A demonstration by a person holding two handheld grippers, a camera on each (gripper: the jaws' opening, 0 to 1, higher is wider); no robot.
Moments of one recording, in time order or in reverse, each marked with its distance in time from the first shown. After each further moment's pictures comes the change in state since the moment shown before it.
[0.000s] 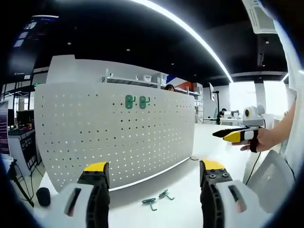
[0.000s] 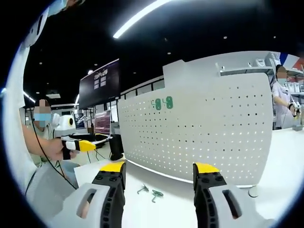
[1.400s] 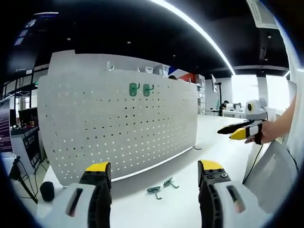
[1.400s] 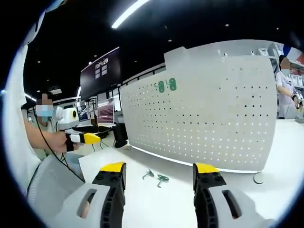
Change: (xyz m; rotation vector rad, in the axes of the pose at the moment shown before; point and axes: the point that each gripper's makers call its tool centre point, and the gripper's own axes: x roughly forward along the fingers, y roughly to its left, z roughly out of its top) left arm -0.008 0.011 -0.026 0.014 0.086 0.023; right arm 0.000 0.009 -0.038 0.025 0.145 0.033
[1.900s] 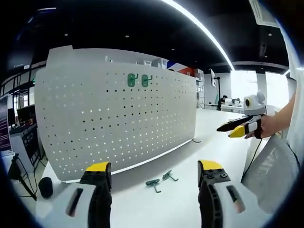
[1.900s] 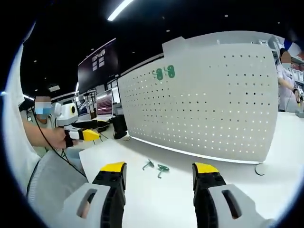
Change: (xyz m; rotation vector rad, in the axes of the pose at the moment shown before) left arm 0.001 -0.002 -0.017 -0.002 0.051 -0.013; right arm 0.002 -0.001 -0.017 0.029 0.073 -0.001
